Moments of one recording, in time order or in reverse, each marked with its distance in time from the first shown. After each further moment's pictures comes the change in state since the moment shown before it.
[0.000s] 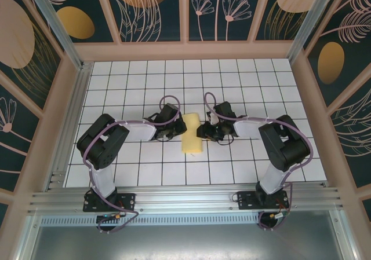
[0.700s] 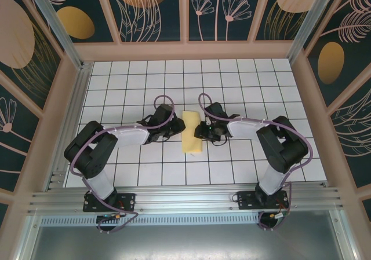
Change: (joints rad) left arm 0.000 -0.143 -0.098 0.051 -0.006 -0.027; right arm 0.108 0.003 0.068 -0.114 0.256 0.125
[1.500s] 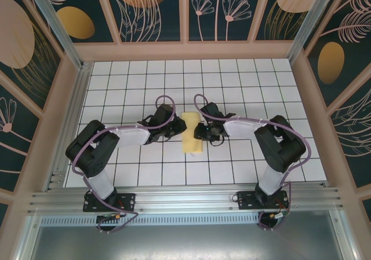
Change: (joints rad) left arm 0.000 0.017 0.000 0.034 0.032 0.000; right arm 0.036 0.020 0.043 -0.064 0.087 -0.038
